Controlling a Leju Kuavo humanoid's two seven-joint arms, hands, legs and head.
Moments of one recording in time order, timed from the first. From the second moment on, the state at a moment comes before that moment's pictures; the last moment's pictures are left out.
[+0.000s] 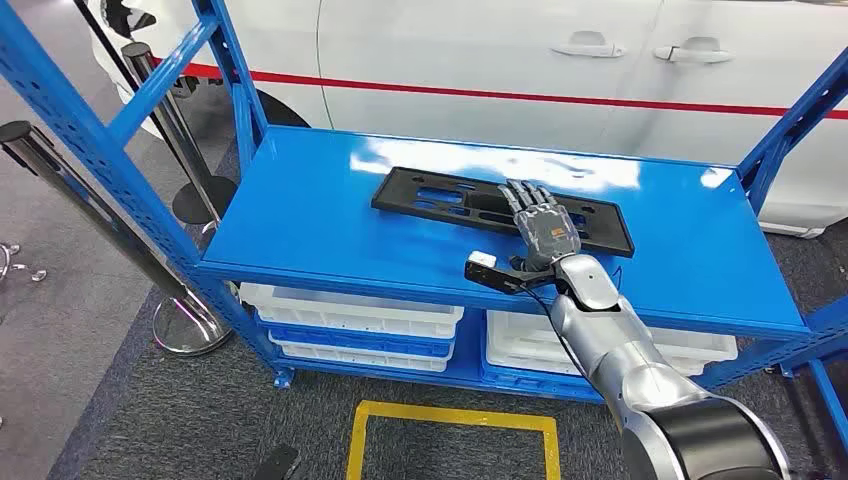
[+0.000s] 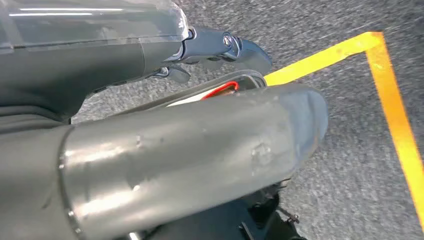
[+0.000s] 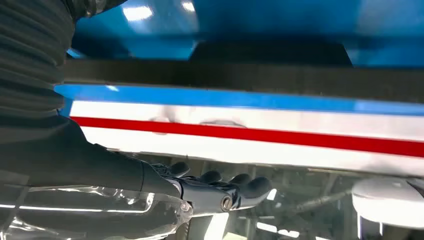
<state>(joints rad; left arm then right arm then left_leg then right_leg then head) -0.20 -0.15 0.80 -0.20 -1.18 -0.13 -0.29 -0.84 0.02 0.16 -0.43 1.32 -0.54 -0.22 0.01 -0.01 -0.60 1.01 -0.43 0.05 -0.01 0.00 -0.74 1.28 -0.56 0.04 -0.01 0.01</state>
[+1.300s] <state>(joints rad) -0.20 -0.16 0.81 -0.20 -1.19 -0.12 -0.29 -0.69 -0.05 0.13 -0.71 1.53 -0.70 0.16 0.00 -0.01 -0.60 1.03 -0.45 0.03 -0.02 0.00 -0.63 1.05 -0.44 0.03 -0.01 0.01</state>
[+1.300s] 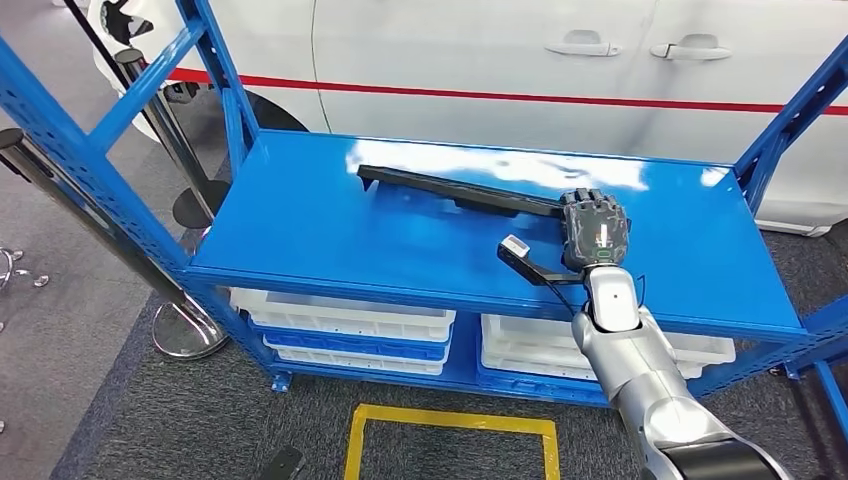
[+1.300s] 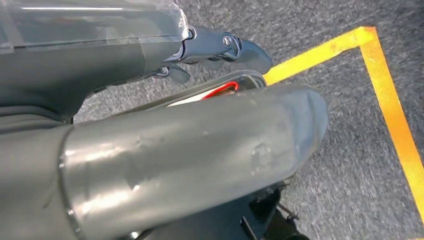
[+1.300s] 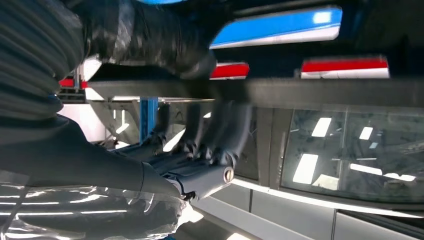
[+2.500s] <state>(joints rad) -0.20 -0.16 0.81 -0.20 -1.19 -0.09 -0.31 -0.68 0.10 -0.21 -1.15 1.41 -0.70 -0.38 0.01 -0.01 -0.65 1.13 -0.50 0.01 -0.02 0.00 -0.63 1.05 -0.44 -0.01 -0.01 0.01</state>
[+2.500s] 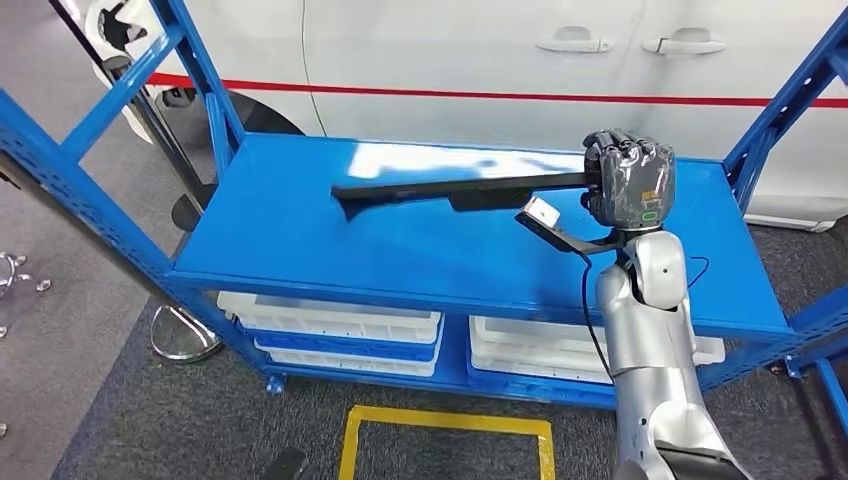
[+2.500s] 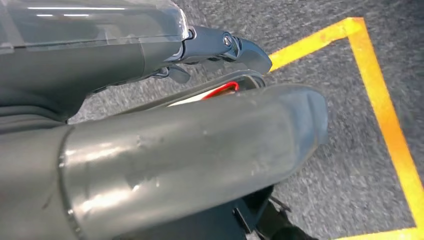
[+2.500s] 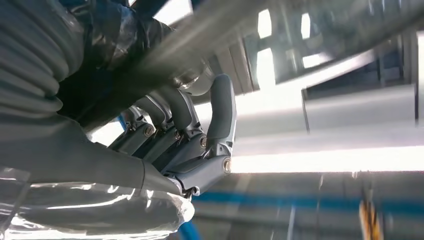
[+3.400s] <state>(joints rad) -0.18 -0.16 0.81 -0.20 -1.19 -0.11 -0.36 -0.63 0.26 -0.25 -1.46 1.35 -0.70 -0.56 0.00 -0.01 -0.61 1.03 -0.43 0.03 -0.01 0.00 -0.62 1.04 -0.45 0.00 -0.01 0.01</state>
